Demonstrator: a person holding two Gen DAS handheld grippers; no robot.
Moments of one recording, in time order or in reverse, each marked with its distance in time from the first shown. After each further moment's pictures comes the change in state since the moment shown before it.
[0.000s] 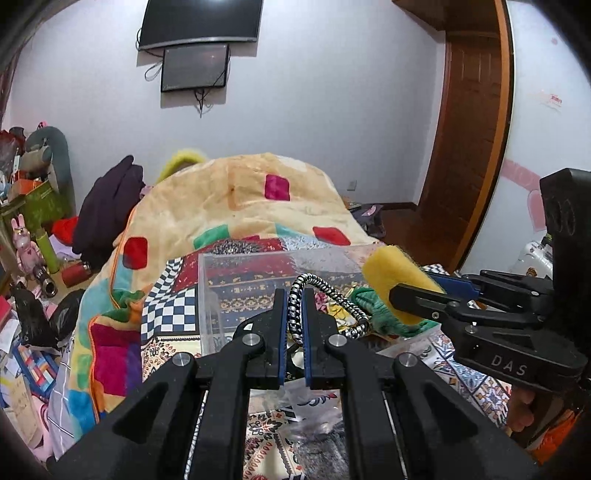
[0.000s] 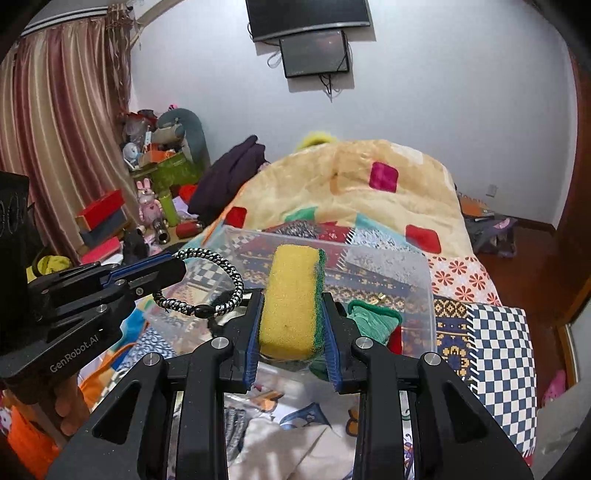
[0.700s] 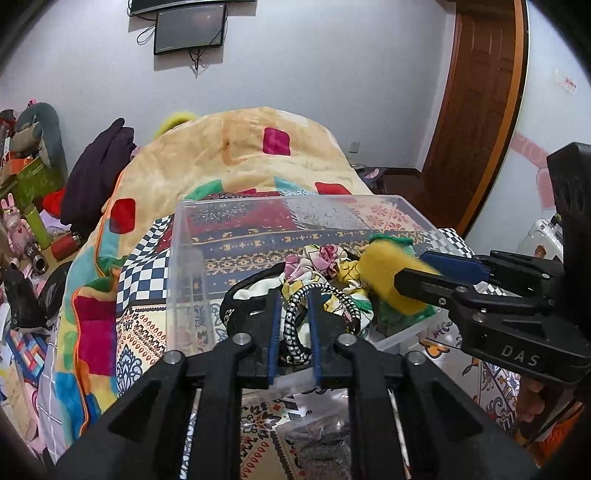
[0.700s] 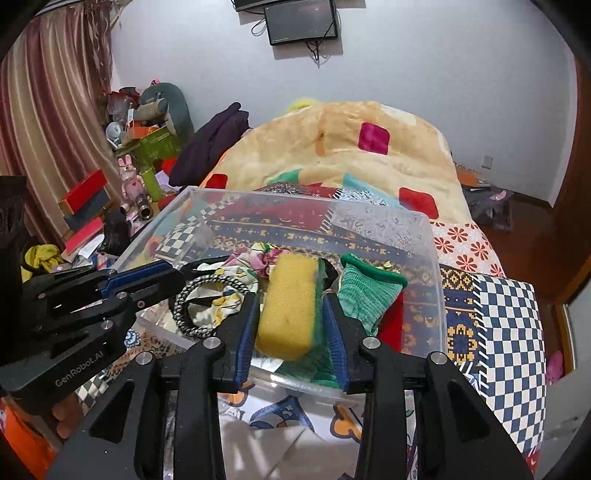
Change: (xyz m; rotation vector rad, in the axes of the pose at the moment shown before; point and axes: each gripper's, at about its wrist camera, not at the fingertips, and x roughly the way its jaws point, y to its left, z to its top) left arm 0.048 0.002 -0.019 -0.009 0.144 -0.004; right arm 0.030 -0.016 -0.010 0.026 0.114 -0.022
